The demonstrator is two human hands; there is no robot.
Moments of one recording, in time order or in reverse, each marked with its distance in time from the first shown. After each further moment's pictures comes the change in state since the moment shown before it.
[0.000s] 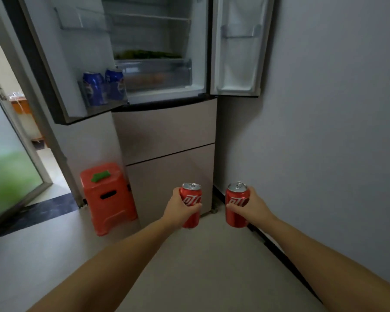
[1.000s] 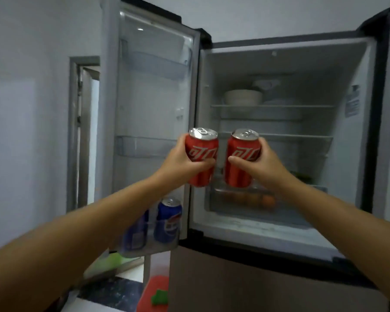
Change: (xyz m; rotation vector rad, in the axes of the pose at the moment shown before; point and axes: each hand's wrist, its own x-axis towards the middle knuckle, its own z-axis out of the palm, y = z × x) left_hand 0.345 0.308 -0.267 0.163 0.827 0.559; right_hand 0.472 -0.456 0.011 0.398 -0.364 -1.090
